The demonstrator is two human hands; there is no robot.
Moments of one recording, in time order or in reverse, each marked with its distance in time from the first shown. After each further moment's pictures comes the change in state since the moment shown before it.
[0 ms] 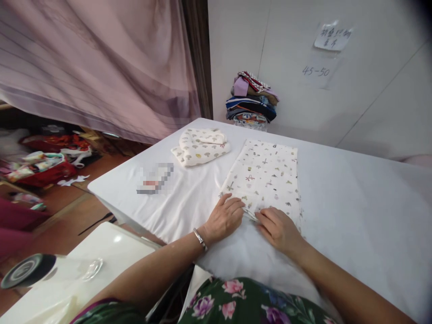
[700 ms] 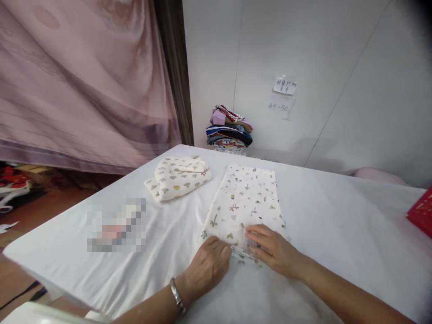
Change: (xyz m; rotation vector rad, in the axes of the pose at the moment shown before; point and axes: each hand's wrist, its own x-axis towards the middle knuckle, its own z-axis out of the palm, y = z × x) left_hand 0.005 -0.012 0.008 -0.065 -0.044 0.093; right_hand 0.025 0.026 -0.040 0.231 -0.138 0.134
